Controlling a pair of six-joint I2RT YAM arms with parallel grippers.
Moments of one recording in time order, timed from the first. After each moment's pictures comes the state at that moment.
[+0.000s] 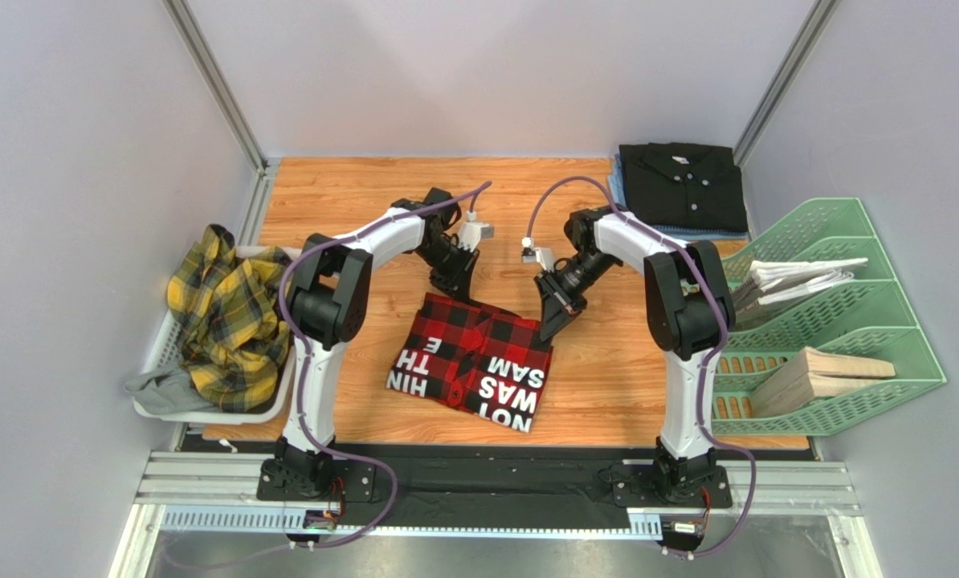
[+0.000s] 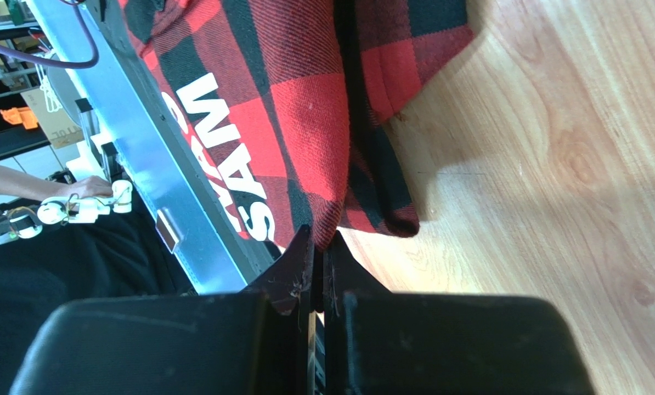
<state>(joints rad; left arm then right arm) -0.43 2.22 1.68 -0.83 0.56 0.16 0.31 2.10 1.53 -1.21 -0.81 -0.47</state>
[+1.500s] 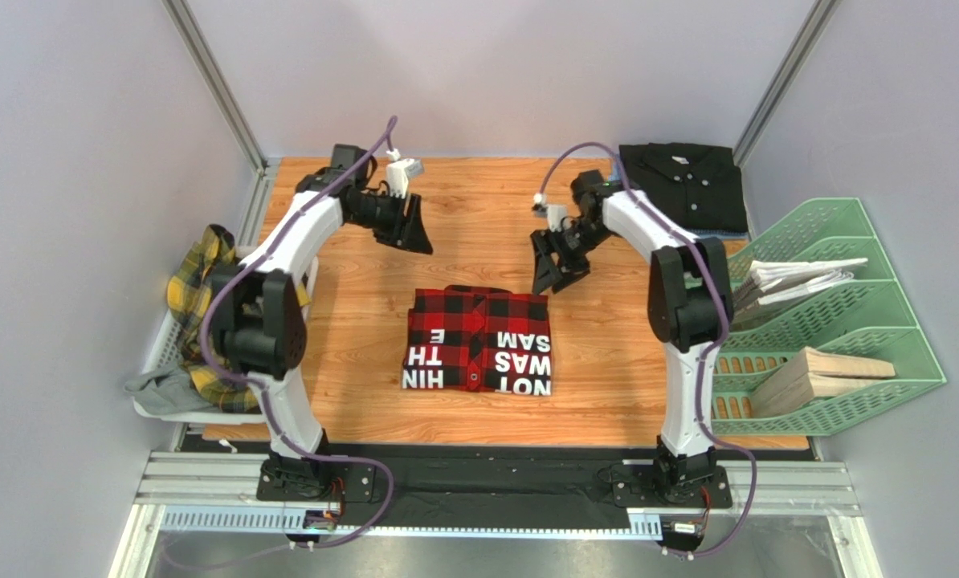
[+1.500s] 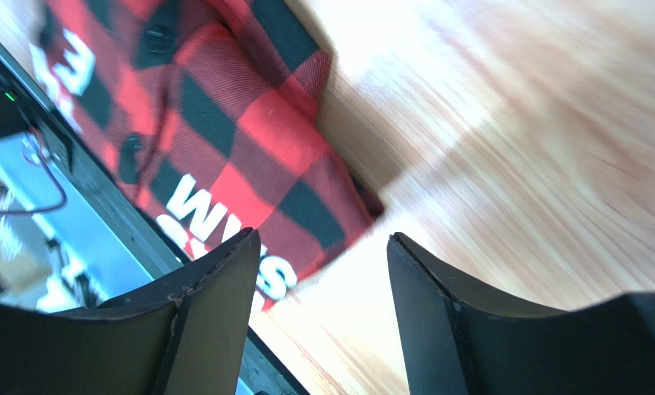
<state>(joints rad) -0.18 1.92 1.61 -0.75 0.73 0.16 0.27 2.17 1.75 -1.05 -0.65 -0.20</state>
